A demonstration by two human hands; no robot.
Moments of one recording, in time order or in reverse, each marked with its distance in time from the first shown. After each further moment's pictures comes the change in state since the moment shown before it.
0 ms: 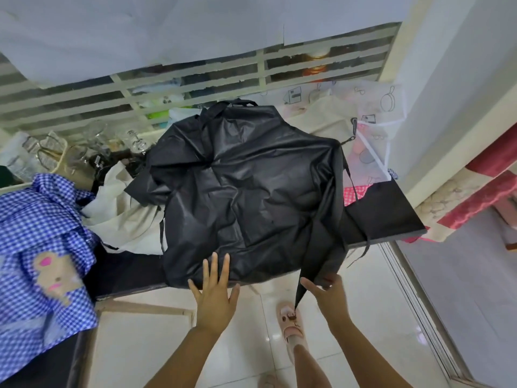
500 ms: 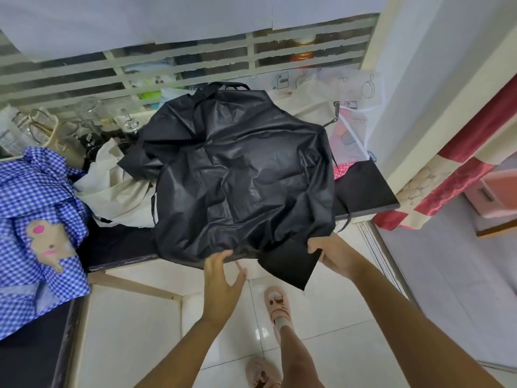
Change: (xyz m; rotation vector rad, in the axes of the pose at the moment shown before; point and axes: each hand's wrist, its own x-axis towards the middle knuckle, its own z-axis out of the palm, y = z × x) left_hand -0.063 0.046 -0.006 -0.776 0.132 -0.030; right_hand -0.035 -0.073 -0.062 0.267 -0.525 0.050
